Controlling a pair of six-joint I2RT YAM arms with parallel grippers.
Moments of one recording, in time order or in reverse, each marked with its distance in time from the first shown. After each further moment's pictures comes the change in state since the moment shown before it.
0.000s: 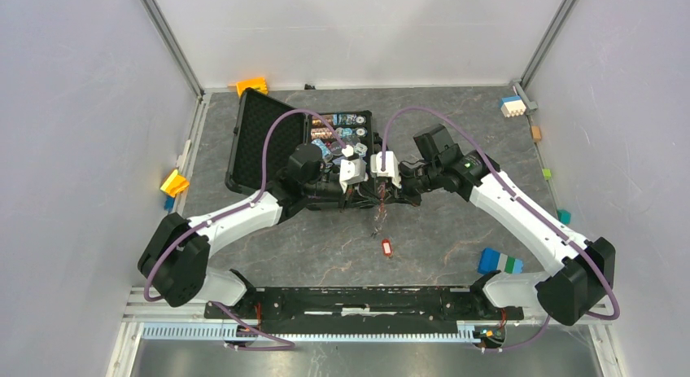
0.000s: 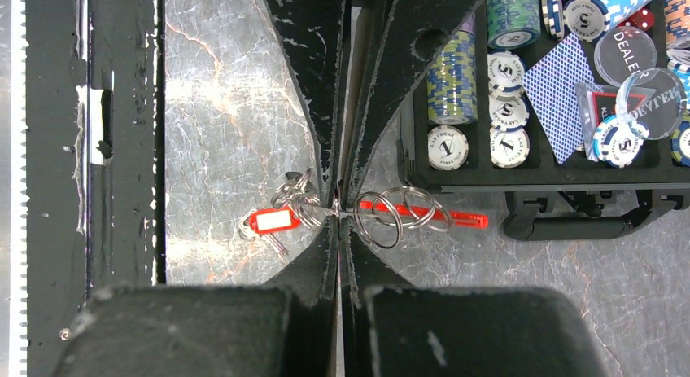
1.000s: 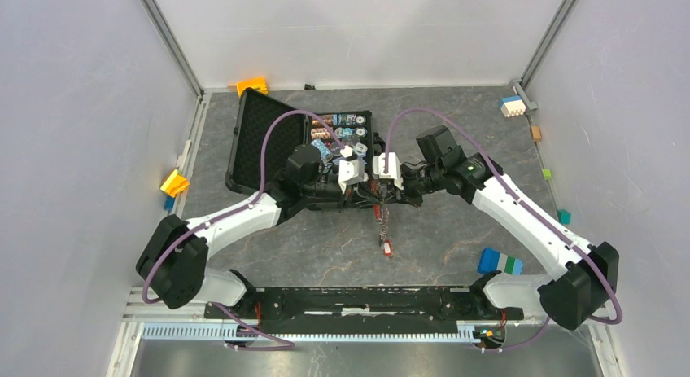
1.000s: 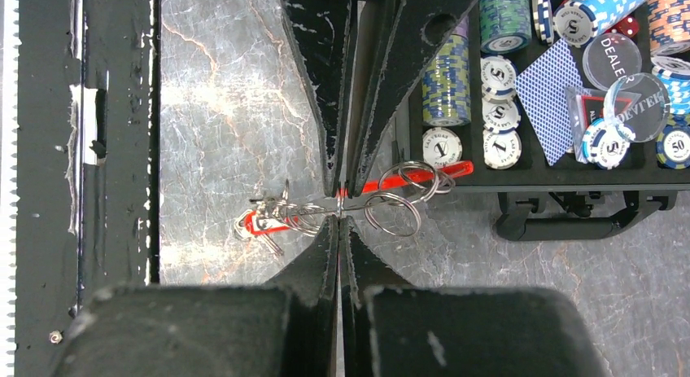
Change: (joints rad) left arm 0.003 -0.016 -0.015 0.008 -0.020 -0.001; right arm -0.005 -0.029 -0.022 0.020 -0.004 -0.010
